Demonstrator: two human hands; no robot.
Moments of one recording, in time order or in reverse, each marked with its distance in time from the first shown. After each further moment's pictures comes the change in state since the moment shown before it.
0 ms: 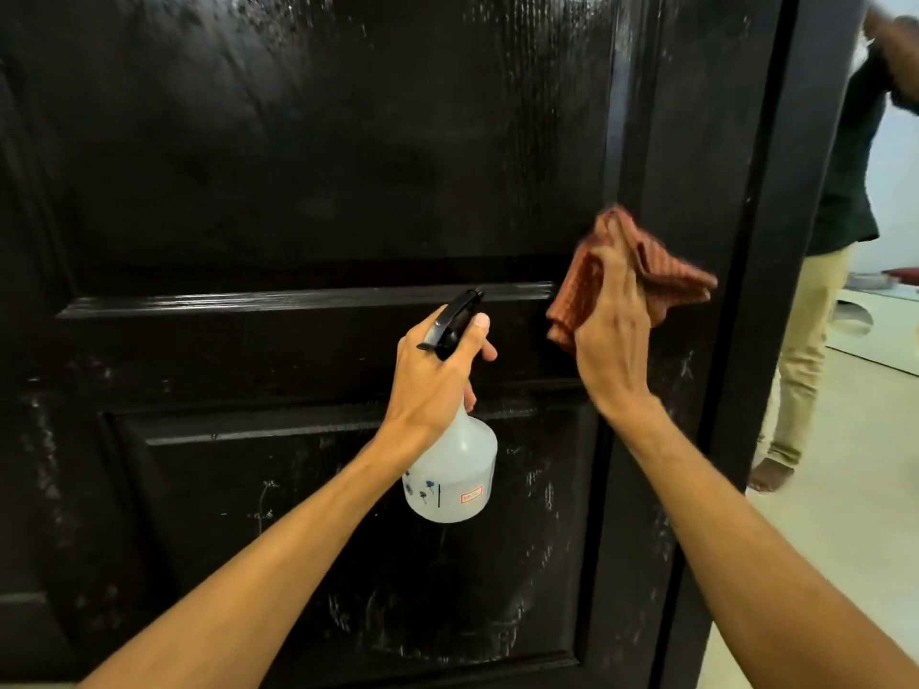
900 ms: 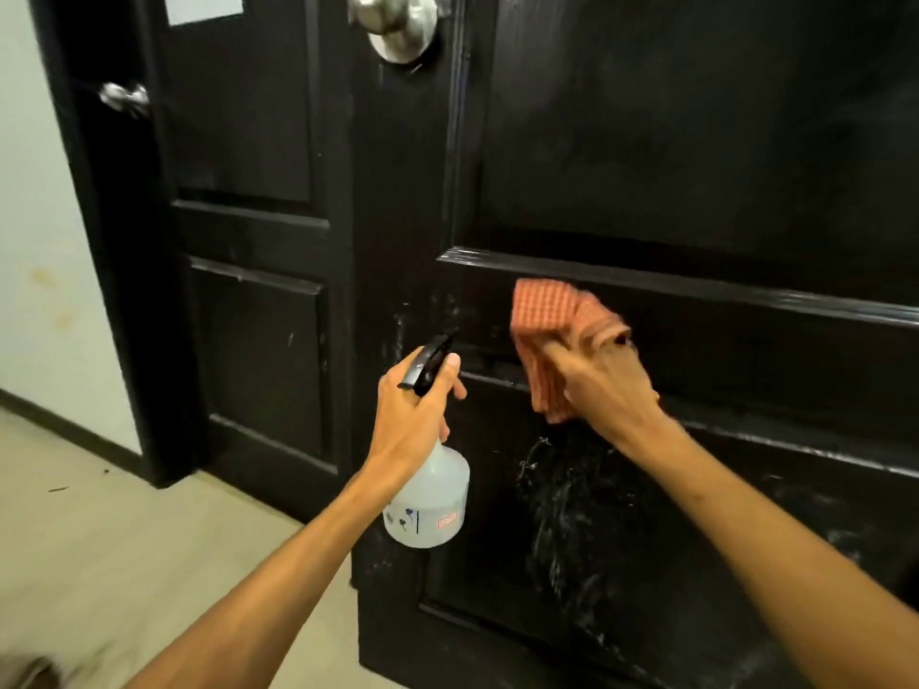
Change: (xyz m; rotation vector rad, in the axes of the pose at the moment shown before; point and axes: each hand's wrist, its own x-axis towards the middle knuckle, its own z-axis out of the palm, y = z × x) left_hand -0.110 -0.066 -0.276 0.187 0.456 -0.165; right_hand -0.093 -0.240 0.146 -0.041 -0.483 -0.784
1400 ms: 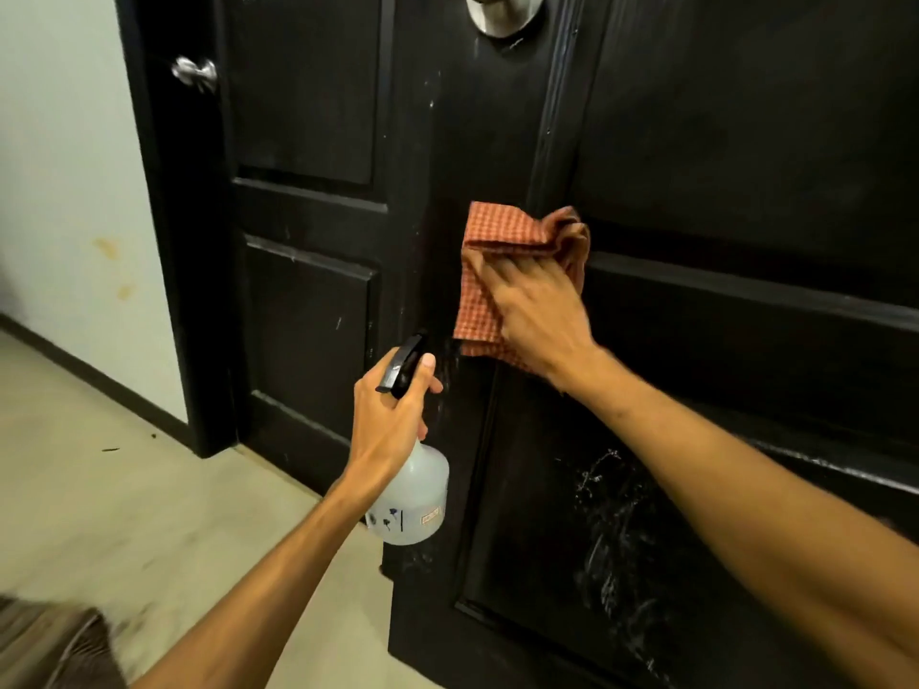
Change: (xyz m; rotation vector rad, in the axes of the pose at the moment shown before) left_hand 0.006 -0.037 -0.081 0.080 0.182 -0.008; right_hand 0.137 -0.088 0.020 -0.074 -0.033 -0.101
